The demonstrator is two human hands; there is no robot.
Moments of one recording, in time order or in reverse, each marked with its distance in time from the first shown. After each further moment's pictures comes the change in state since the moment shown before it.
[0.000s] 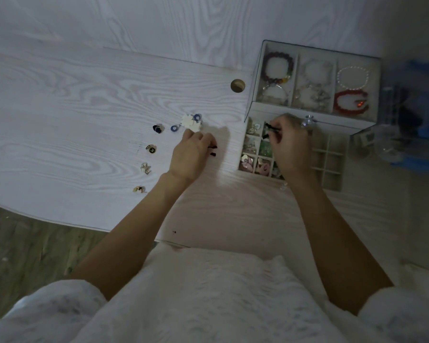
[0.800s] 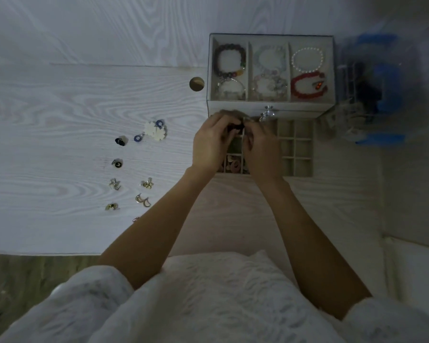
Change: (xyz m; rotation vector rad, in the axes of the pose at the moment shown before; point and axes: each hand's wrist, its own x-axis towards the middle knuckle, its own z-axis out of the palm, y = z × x) left_hand 0.052 0.091 0.044 -0.371 0.276 0.158; right_hand -0.023 0.012 -0.002 0.081 0.018 0.130
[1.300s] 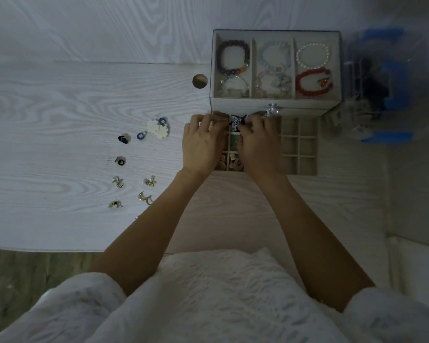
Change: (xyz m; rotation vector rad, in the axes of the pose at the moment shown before) left_hand -0.012 -0.029 -0.006 0.434 0.038 0.123; right_hand 0.004 0.004 0.018 -0.370 -0.003 -0.157
